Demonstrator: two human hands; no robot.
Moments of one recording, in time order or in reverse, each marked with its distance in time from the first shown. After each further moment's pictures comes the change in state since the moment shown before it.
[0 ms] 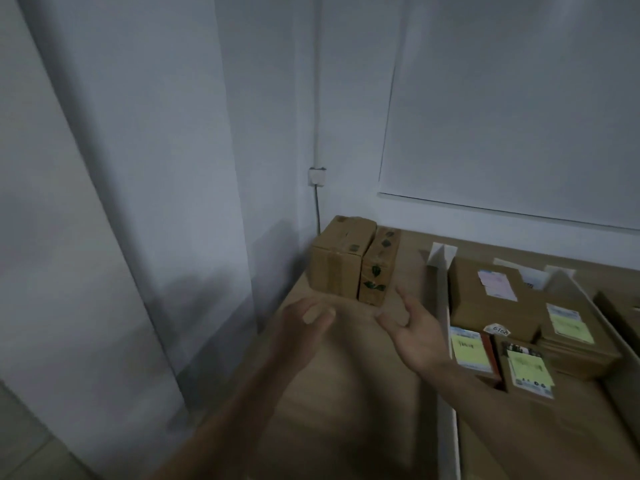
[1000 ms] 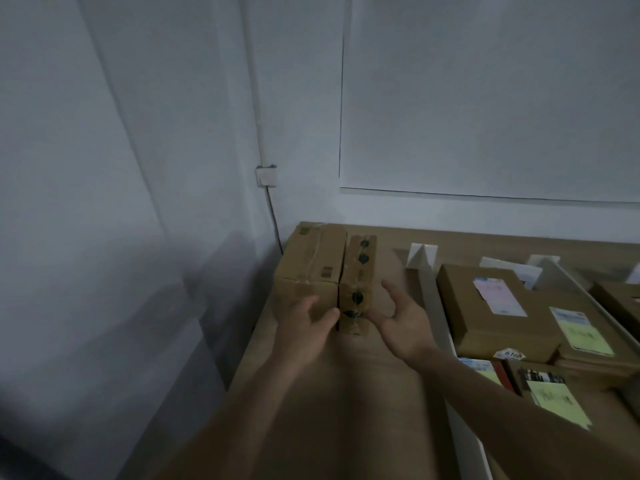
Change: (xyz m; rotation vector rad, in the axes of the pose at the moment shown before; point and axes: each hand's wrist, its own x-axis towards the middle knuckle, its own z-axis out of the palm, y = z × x) left_hand 0.198 0.018 0.060 0.021 -0.269 0.013; right_hand 0.188 0.018 0.025 -0.088 0.127 0.090
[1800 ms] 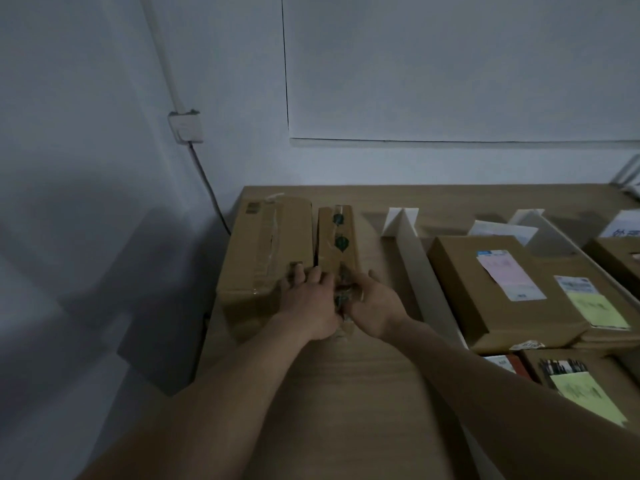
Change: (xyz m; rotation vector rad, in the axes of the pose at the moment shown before) left_hand 0.222 -0.035 0.088 0.872 -0.471 0.289; right_hand 0.160 0.056 0.072 -0.219 -0.194 0.263
